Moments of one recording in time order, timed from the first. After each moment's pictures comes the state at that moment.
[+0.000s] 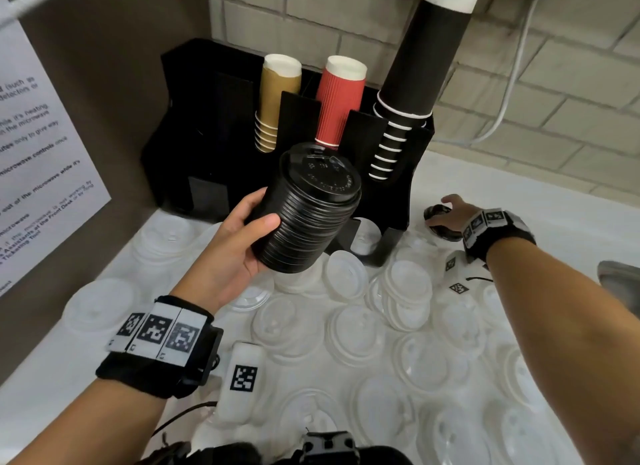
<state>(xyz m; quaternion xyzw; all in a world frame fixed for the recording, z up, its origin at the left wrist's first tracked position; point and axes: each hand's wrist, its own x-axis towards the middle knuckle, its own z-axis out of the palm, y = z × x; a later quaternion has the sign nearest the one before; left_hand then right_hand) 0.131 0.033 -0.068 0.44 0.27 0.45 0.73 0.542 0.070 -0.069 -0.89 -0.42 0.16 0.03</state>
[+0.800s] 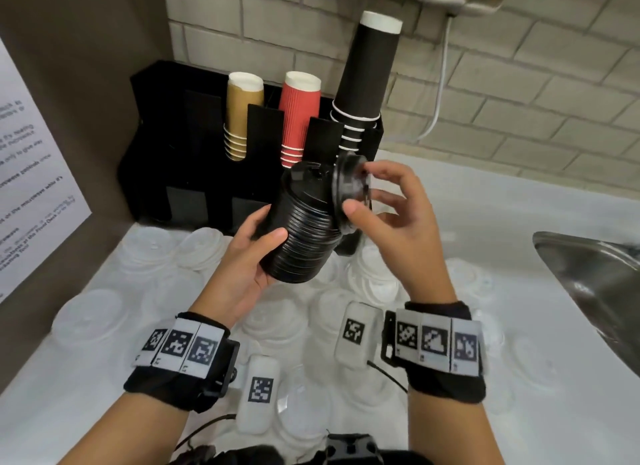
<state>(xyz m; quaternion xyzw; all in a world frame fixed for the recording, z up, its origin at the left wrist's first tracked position) 0.148 -0.005 -0.065 0.41 0.25 0.43 0.77 0.315 -0.091 0.021 -0.57 -0.53 0.17 0.60</state>
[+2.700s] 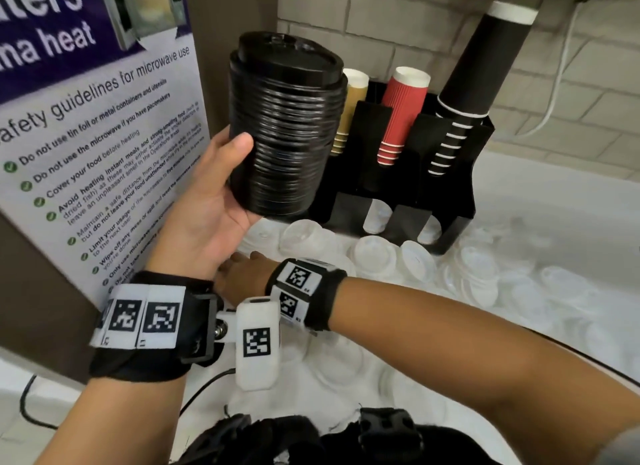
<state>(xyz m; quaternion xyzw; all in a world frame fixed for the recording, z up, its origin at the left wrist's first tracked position) -0.006 0.035 0.018 0.40 0.18 0.52 0.74 0.058 0.024 -0.060 -0.47 -0.86 0.10 -0.19</state>
